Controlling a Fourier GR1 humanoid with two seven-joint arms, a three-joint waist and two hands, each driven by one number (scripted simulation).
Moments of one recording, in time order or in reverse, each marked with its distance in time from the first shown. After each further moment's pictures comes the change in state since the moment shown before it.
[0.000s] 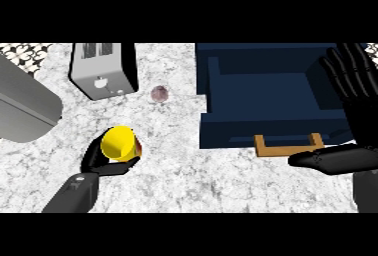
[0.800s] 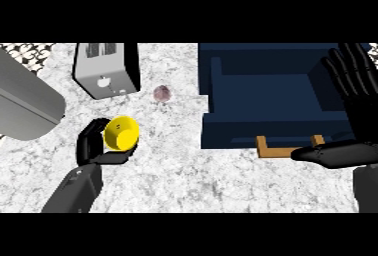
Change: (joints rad) left arm -0.010 -0.034 0.147 -0.106 0.111 0.227 -0.115; right arm 0.000 -0.008 -0.026 0.057 -0.001 0.013 -0.045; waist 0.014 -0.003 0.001
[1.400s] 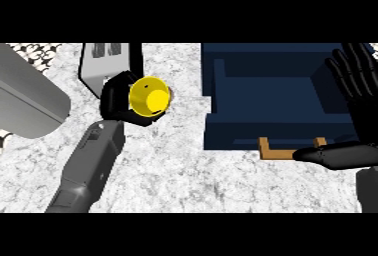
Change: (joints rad) left arm -0.214 -0.080 -0.108 -0.234 -0.005 -0.046 0.198; right arm 0.009 -0.004 -0.004 -0.023 0.008 -0.012 0.028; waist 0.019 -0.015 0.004
